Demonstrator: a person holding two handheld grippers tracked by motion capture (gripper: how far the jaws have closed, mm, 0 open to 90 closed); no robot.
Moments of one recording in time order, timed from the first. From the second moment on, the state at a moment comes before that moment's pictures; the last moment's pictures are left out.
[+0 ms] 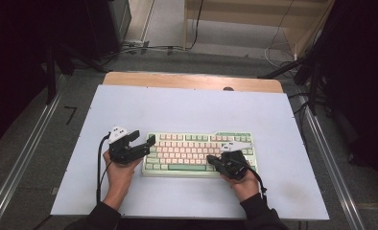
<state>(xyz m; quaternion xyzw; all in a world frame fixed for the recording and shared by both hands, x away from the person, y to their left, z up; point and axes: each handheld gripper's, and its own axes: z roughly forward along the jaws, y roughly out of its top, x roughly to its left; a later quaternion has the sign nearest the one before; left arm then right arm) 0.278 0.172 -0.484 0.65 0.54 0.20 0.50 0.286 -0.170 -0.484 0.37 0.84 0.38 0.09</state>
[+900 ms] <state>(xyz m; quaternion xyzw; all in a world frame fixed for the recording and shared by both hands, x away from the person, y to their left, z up) 0.278 0.168 -0.486 0.66 0.53 0.19 0.50 0.292 -0.206 -0.466 0.44 0.76 0.46 0.11</state>
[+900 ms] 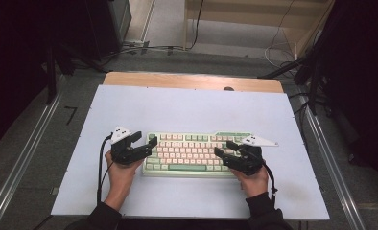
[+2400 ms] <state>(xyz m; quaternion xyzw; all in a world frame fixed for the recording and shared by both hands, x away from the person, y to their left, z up) 0.287 0.113 -0.486 0.74 0.45 0.11 0.49 0.295 -0.201 -0.469 0.45 0.77 0.45 0.10</state>
